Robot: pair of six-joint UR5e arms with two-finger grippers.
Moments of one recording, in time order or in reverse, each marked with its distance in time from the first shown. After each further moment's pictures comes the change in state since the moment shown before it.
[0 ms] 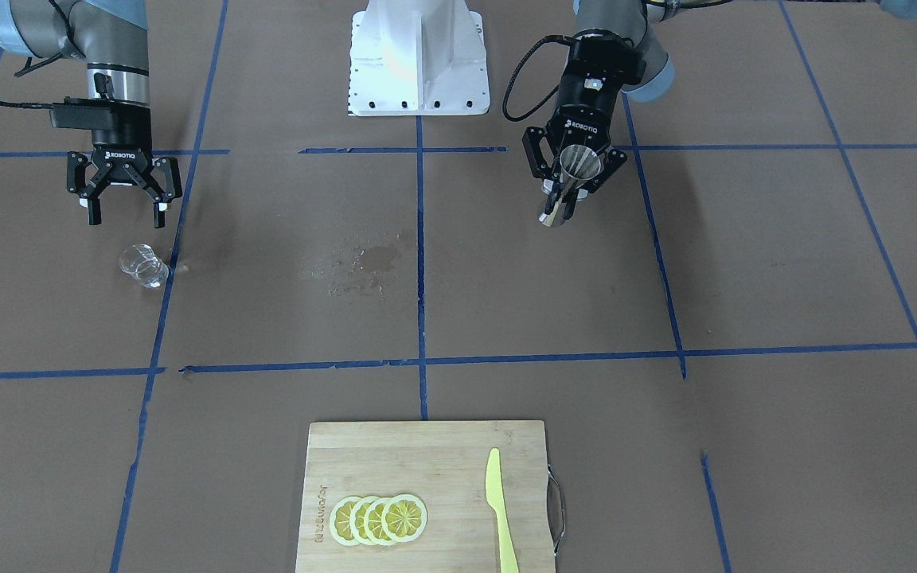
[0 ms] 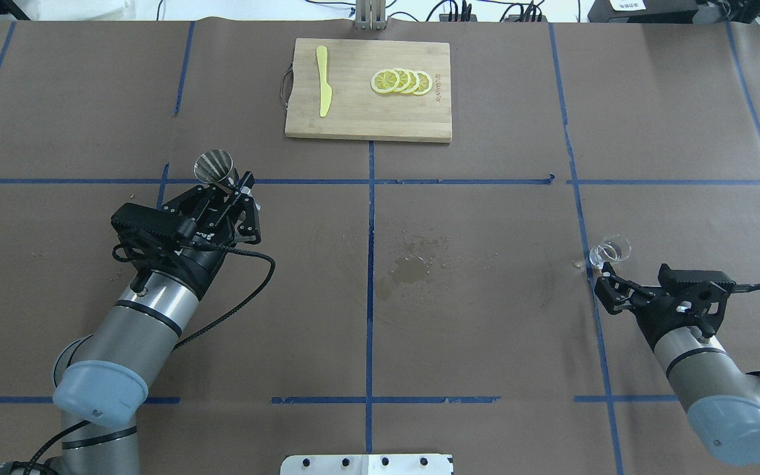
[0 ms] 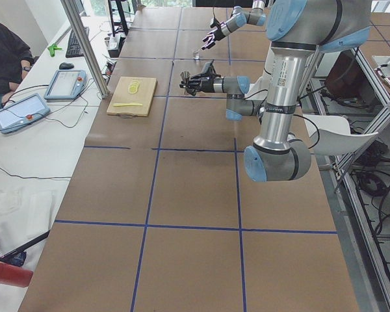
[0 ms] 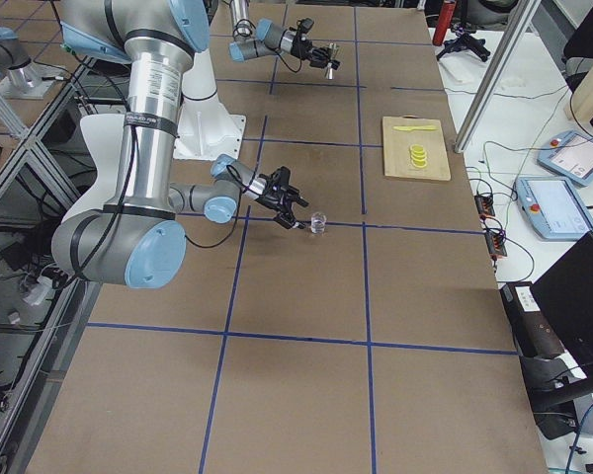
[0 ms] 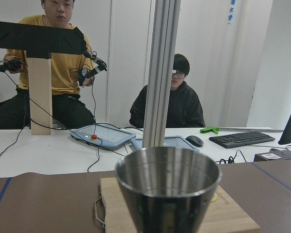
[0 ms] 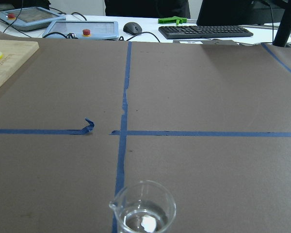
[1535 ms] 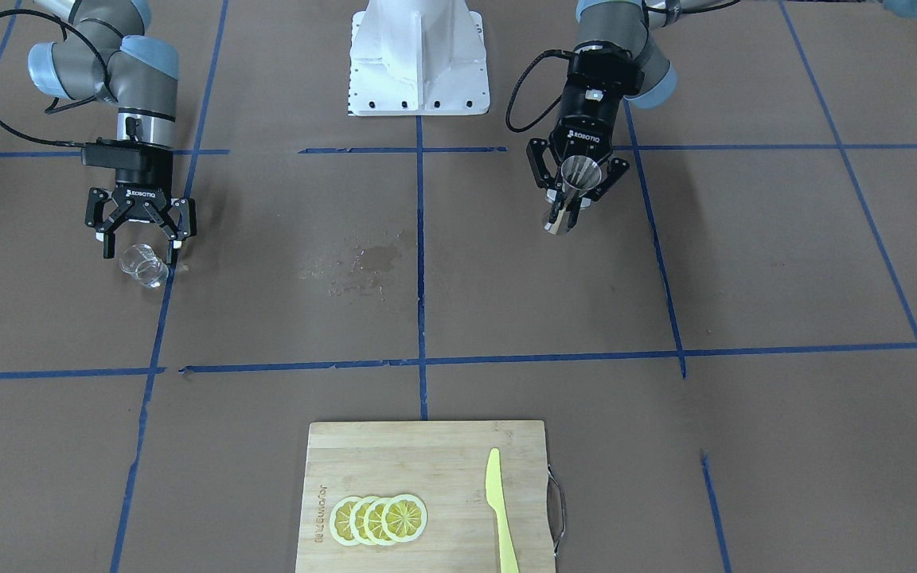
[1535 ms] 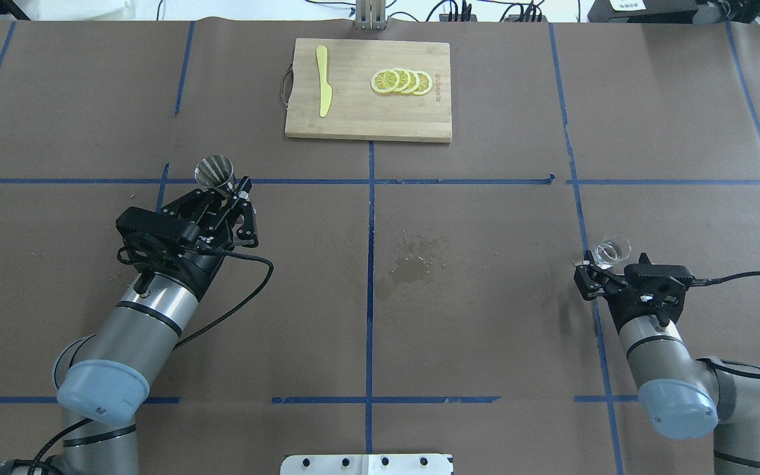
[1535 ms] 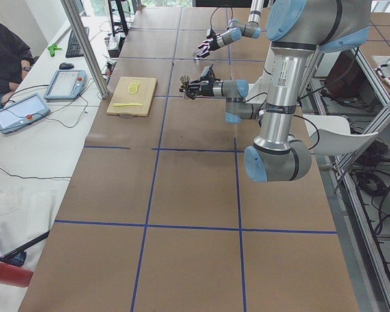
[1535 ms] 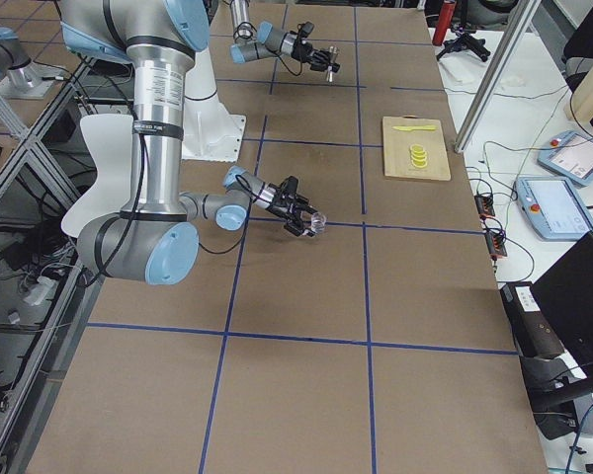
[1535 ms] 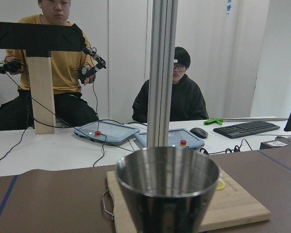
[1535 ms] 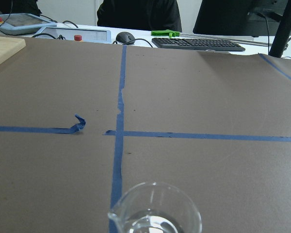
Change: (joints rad) left arm 0.000 0.007 0.028 -0.014 -0.002 0.027; right arm 0.038 0.135 -0.176 -0.001 -0.049 -0.003
